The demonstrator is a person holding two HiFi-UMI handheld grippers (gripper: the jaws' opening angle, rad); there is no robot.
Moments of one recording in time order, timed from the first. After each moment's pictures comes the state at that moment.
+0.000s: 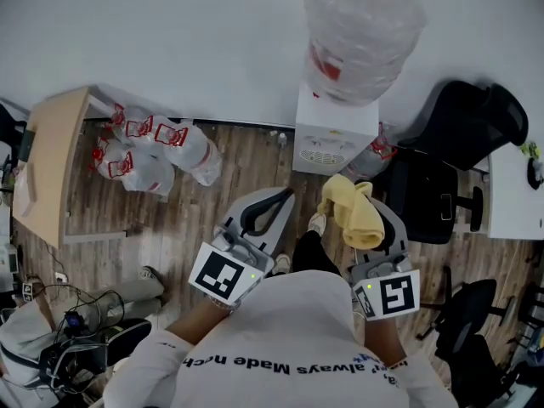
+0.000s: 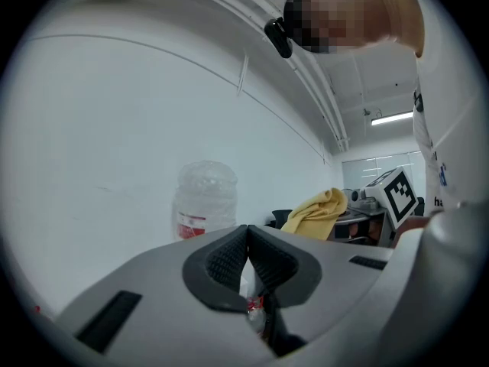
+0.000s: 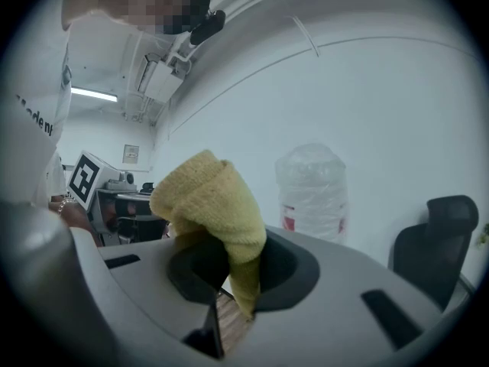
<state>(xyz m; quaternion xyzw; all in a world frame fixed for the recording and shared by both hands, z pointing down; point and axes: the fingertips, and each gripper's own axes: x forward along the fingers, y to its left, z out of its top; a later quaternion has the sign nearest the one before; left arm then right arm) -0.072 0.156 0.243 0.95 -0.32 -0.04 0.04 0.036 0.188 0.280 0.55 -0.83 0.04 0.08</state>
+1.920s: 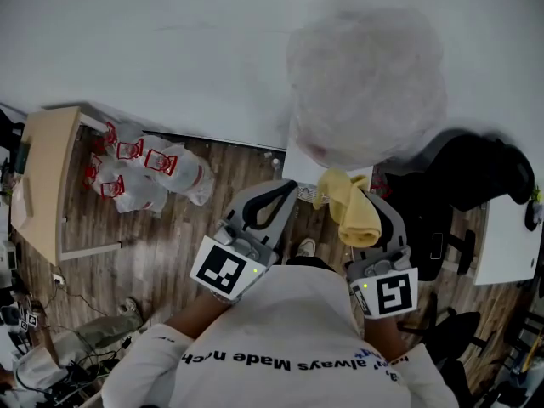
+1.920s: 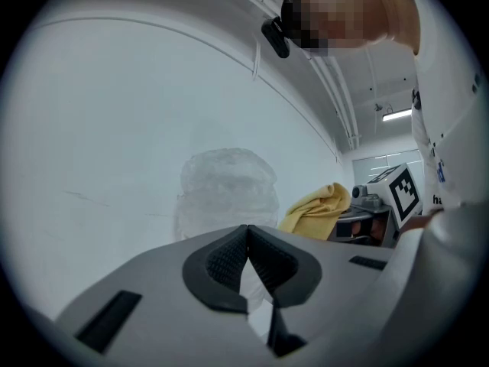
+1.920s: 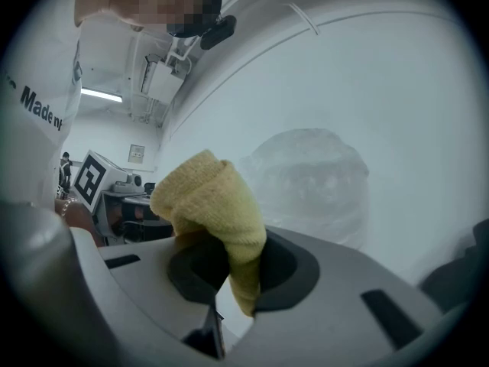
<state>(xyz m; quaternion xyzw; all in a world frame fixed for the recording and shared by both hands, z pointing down) -0.001 -0.040 0.228 0.94 -0.34 -0.04 0.04 0.091 -0.011 0.257 0.52 -0.85 0.01 0.08</state>
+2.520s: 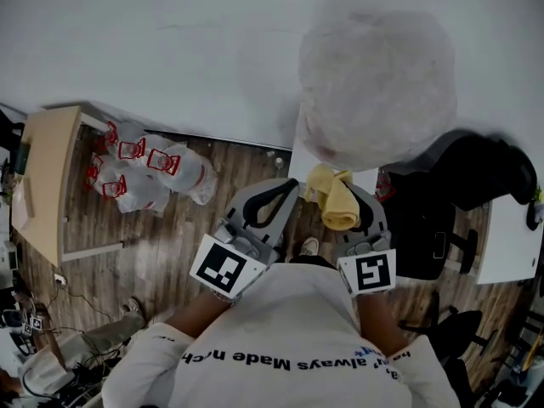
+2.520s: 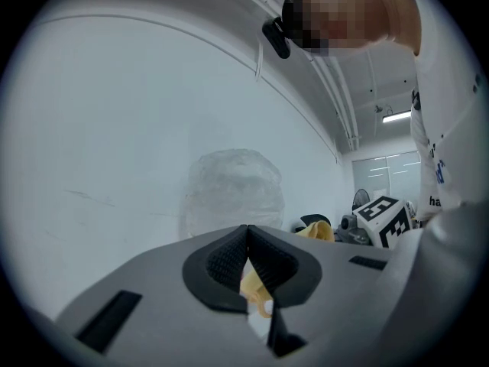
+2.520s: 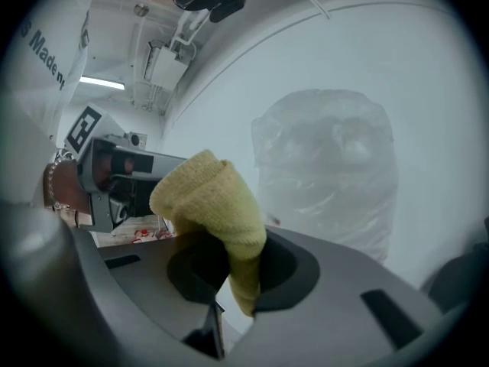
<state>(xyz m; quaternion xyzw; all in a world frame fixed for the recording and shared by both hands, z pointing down) -0.017 -0.050 0.230 0.94 -0.33 -0.04 0.04 0.058 -0.045 0.305 0.52 -0.85 0.00 0.11</state>
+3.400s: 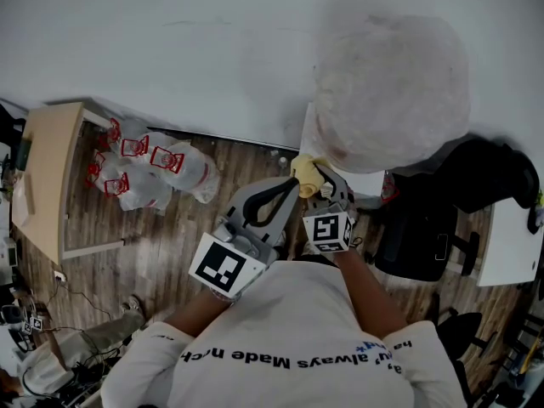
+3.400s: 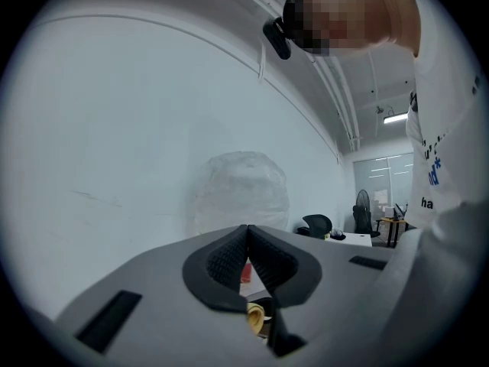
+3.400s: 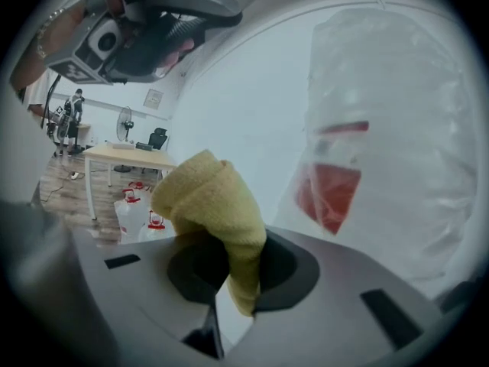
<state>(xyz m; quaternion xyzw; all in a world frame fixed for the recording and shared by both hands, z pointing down) -0.040 -0.057 0.231 0.94 -0.34 -0.04 0.04 0.005 -0.110 0.441 0.51 -0.82 -0.05 0.24</state>
